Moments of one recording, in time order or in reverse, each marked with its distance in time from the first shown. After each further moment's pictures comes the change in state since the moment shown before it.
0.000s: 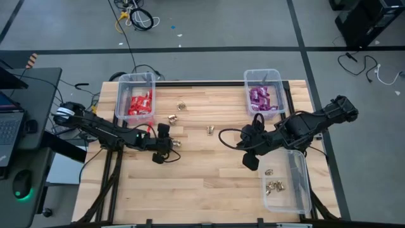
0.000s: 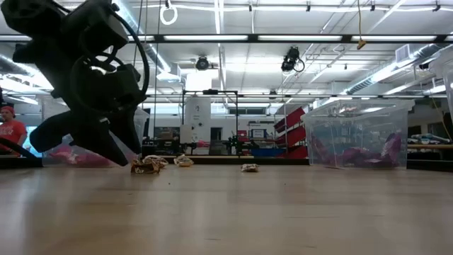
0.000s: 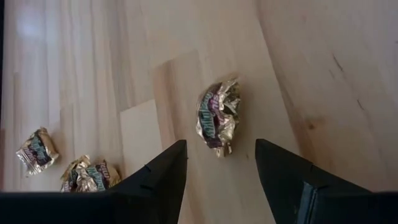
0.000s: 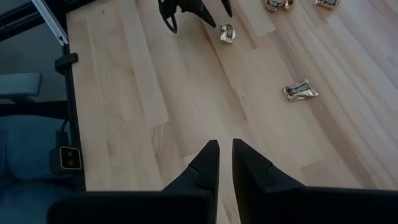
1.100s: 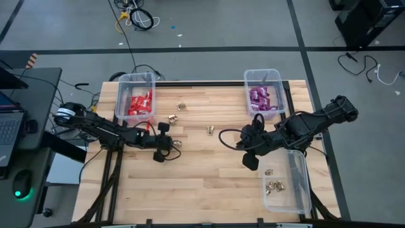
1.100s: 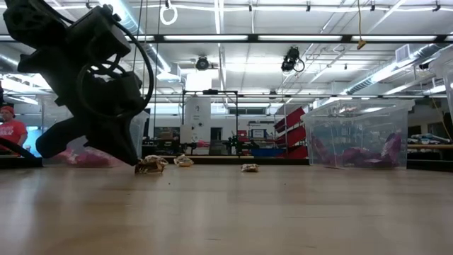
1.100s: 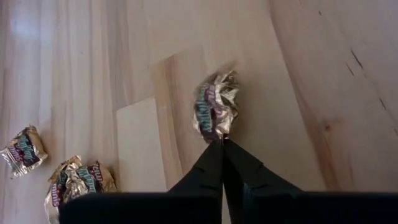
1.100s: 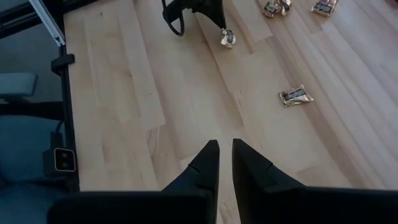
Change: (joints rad) left arm 0.054 0.011 -0.049 0.105 0.049 0.028; right arm 0.002 0.000 0.000 0.003 0.022 -0.018
